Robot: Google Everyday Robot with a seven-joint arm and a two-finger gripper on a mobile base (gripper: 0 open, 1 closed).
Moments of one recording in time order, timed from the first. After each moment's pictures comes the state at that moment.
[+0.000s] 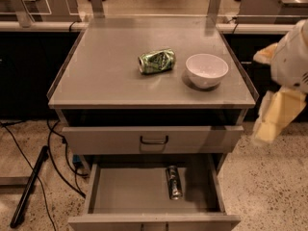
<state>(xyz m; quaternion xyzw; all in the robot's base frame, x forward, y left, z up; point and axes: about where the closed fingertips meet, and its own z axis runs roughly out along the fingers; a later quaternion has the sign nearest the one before) 0.436 -0.210 0.952 -0.60 0.78 -0.03 0.18</state>
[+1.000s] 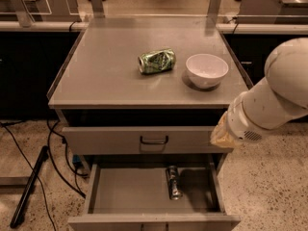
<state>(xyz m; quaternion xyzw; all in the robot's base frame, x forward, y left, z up) 0.440 -0.173 0.808 -0.61 0.77 0.02 0.18</state>
